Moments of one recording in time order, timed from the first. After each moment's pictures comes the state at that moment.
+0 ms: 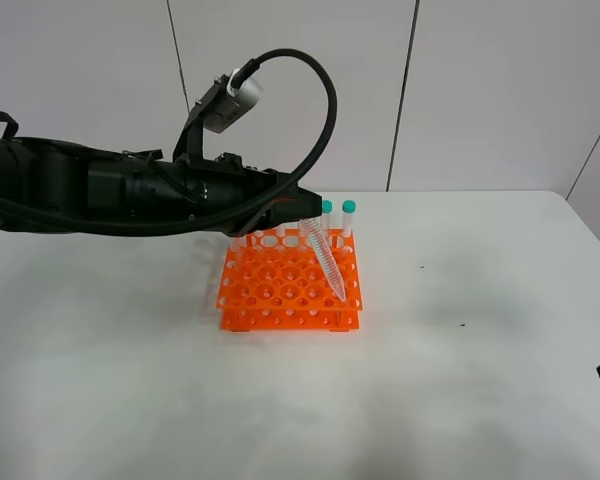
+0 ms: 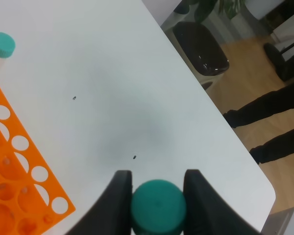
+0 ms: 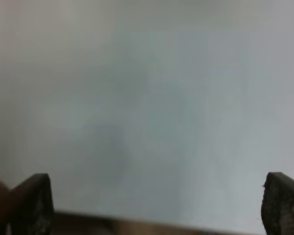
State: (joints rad) left arm -0.51 1.60 -0.92 -1.73 0.39 1.37; right arm -0.01 0.63 -0.60 0.07 1.10 -0.09
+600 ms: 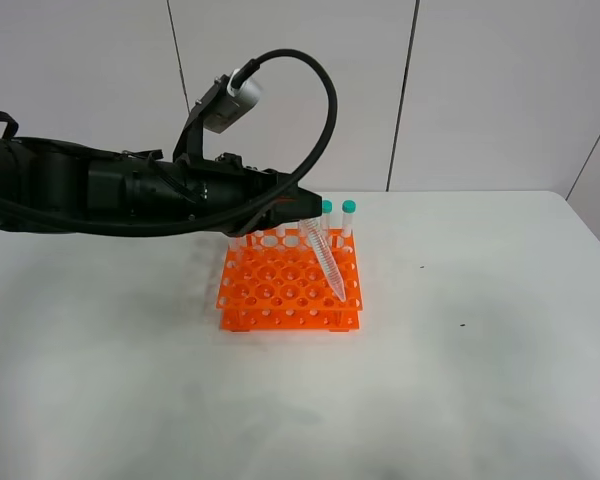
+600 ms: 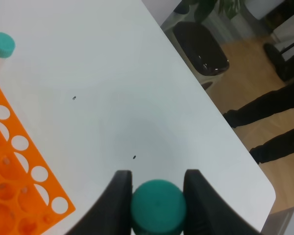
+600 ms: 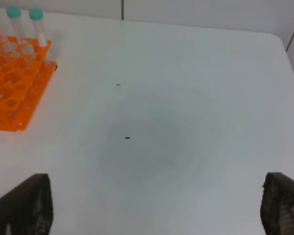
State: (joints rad) left arm -0.51 1.60 -0.92 -1.73 0.39 1.37; right arm -0.01 0.01 -0.50 0.07 1.03 -0.08
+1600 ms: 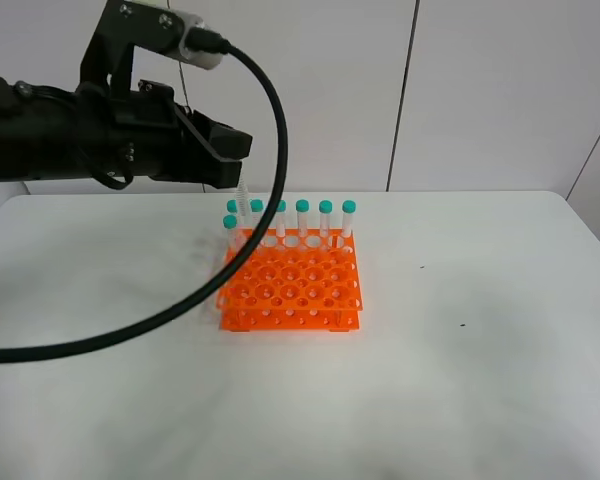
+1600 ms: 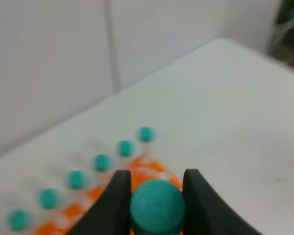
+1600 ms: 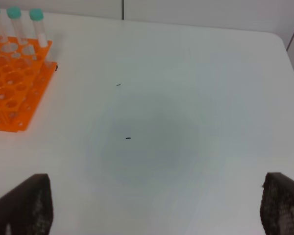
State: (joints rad) left arm -0.55 1.32 -0.92 -0.99 -0.01 1.15; right arm -0.01 0.01 -0.50 0.07 1.03 -0.08
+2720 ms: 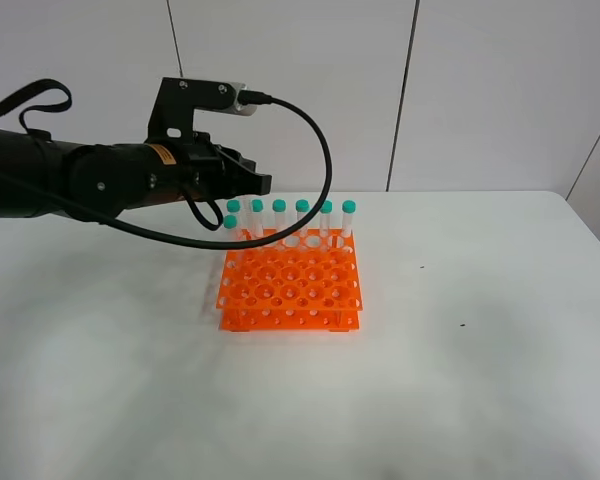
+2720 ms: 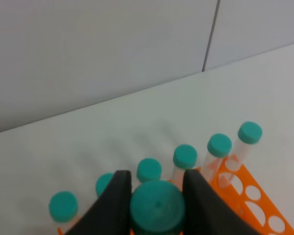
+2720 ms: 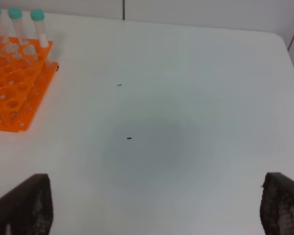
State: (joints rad) left arm -0.51 1.68 -1.00 -0.09 -0.31 0.07; right arm -0.01 0.01 -0.50 0.07 1.03 -0.08
